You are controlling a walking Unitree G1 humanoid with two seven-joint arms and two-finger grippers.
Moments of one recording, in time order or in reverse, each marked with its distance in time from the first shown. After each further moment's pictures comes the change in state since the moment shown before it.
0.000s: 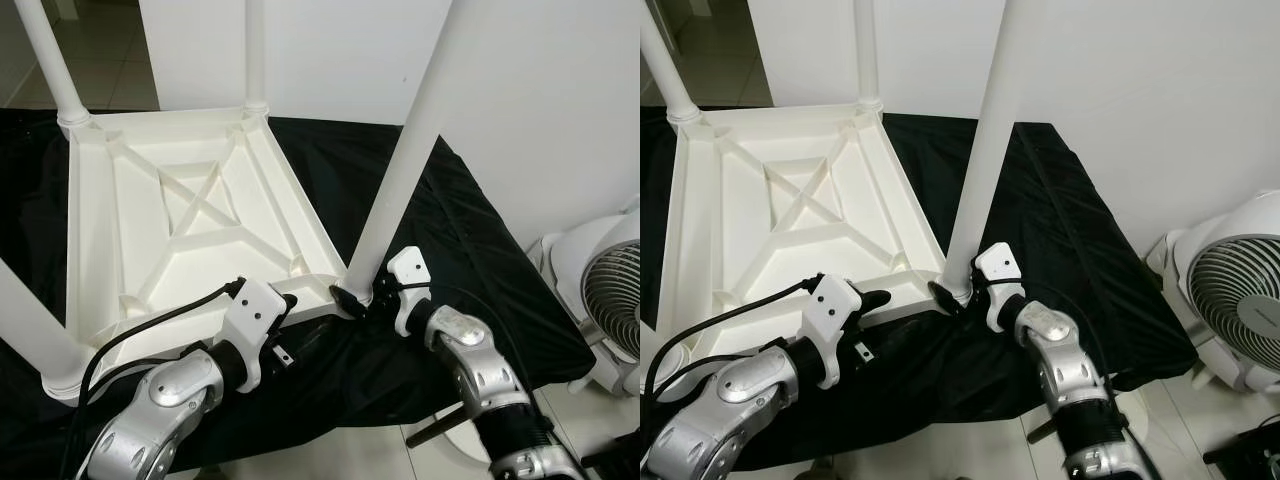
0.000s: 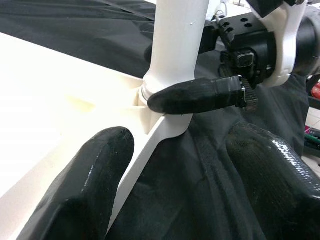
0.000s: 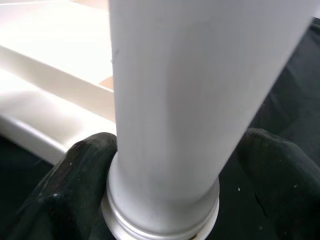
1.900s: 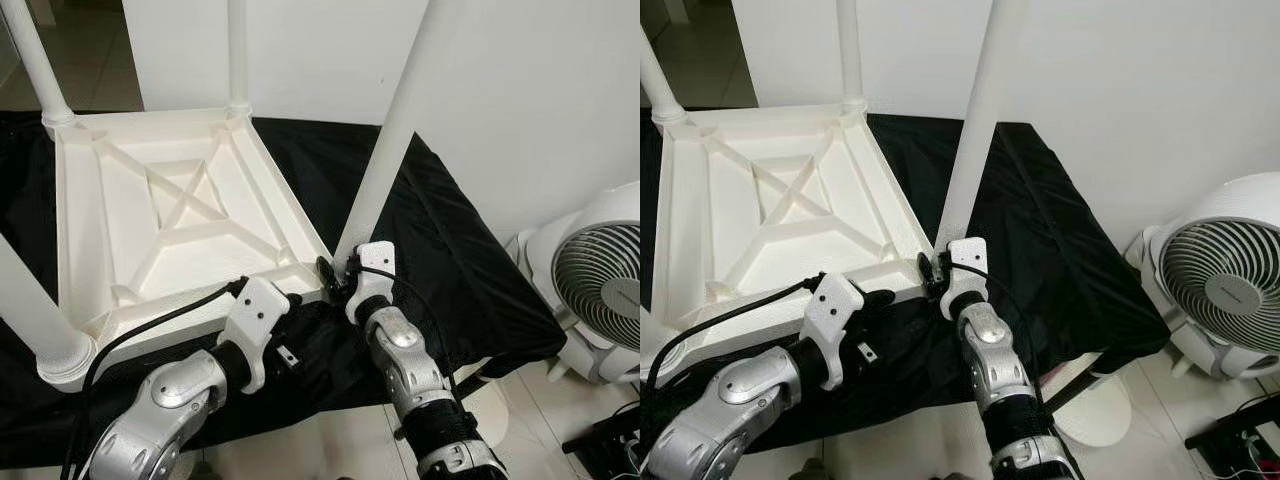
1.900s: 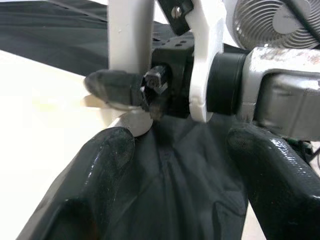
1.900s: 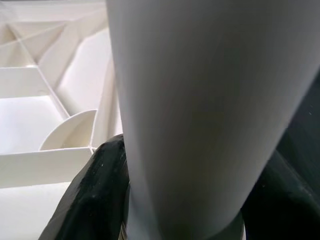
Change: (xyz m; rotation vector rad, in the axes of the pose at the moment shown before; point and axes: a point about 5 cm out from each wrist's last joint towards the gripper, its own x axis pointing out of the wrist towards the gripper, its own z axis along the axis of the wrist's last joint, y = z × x) left arm 0.001 -0.006 0.003 -0.013 -0.010 -0.012; right arm 0.050 0.033 0.002 0.319 -0.051 -0.540
